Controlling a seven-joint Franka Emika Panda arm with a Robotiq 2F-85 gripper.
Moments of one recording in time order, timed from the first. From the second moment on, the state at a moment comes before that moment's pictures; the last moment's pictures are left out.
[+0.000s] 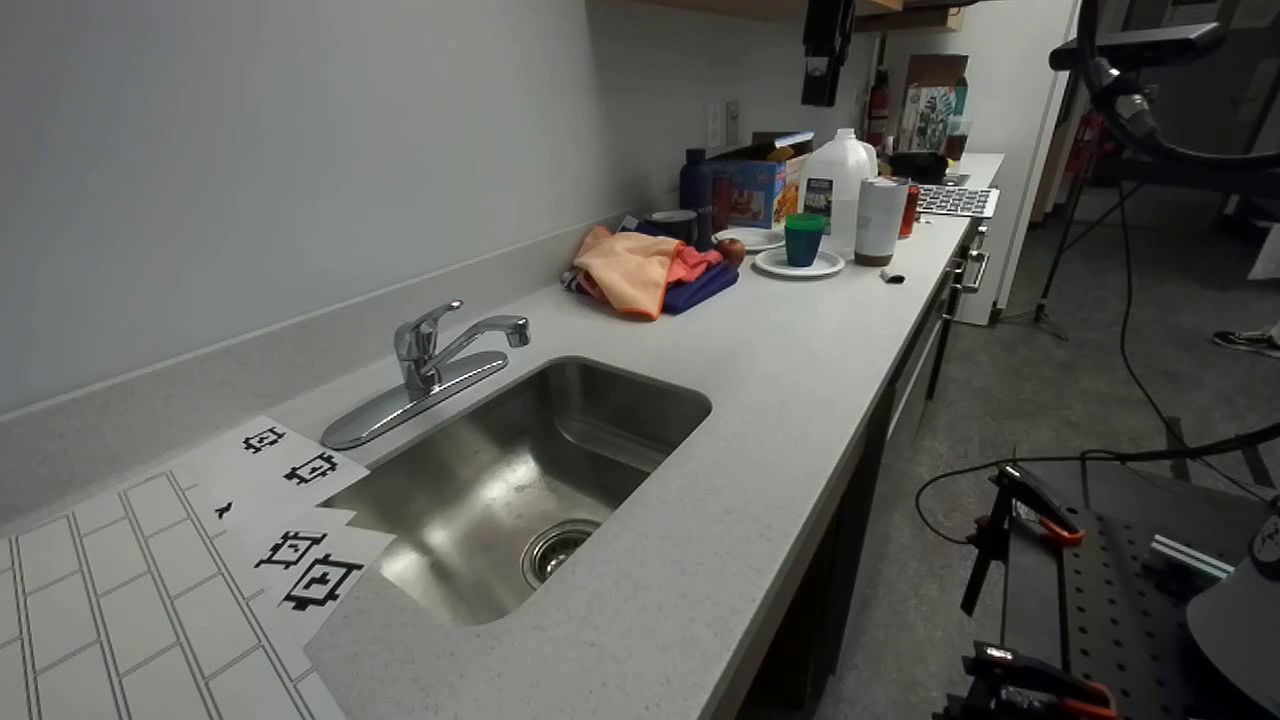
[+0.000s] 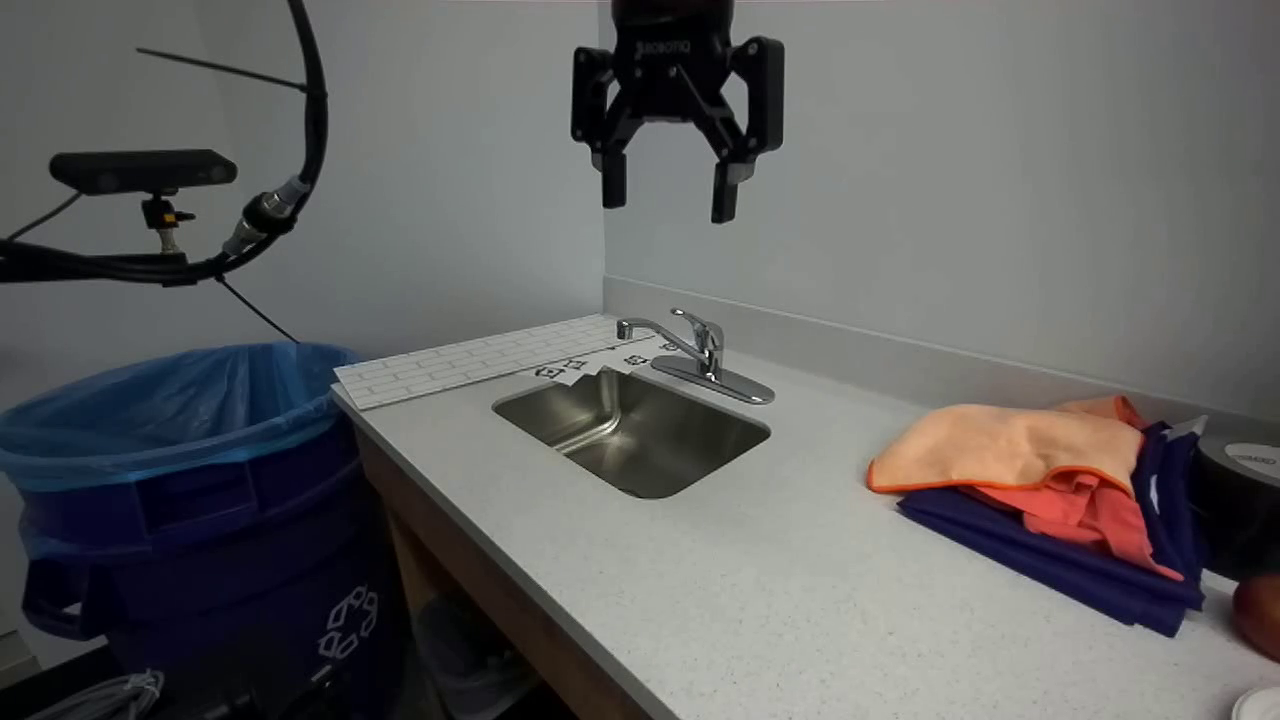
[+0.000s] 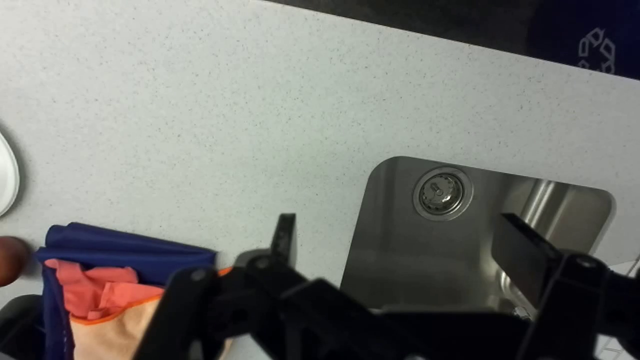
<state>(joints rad) -0.01 -0.32 -0.17 -2.05 0.01 1.77 -0.34</state>
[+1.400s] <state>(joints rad) -0.01 -0.19 -0.15 -2.00 0.01 1.81 -0.34</state>
